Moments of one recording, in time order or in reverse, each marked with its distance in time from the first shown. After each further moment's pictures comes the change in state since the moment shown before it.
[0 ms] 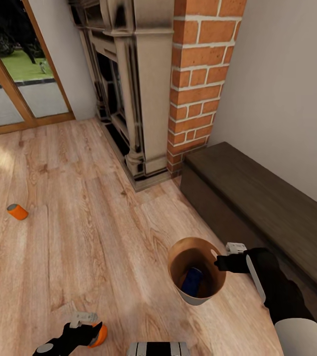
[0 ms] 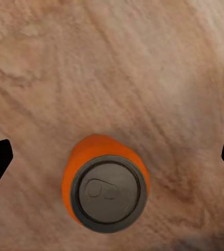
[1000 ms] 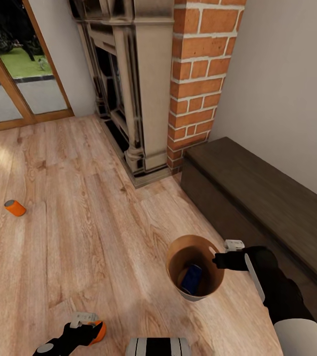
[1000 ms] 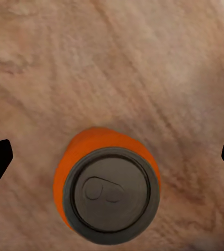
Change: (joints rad) left arm 0.000 0.000 -0.003 -0.001 0.000 0.000 -0.002; right arm 0.002 0.001 0.026 -0.044 -0.005 0.000 0.000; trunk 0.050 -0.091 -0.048
